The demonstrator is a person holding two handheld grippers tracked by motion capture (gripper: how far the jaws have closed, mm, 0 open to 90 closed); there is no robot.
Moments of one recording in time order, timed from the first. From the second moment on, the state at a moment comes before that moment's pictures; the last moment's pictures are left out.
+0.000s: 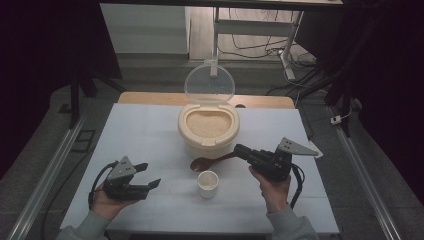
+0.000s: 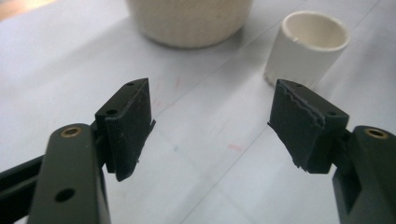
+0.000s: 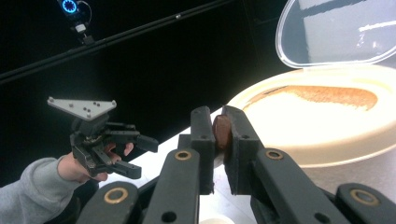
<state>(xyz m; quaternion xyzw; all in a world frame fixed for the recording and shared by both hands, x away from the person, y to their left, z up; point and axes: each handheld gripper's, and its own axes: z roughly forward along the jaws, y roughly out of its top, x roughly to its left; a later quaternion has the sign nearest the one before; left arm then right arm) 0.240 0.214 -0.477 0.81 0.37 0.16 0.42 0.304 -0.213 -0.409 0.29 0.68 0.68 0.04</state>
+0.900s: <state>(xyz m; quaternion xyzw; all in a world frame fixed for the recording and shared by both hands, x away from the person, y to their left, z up) 0.243 0.224 -0.495 0.81 0.39 0.15 0.41 0.306 -0.242 -0.383 0.29 0.64 0.71 0.09</state>
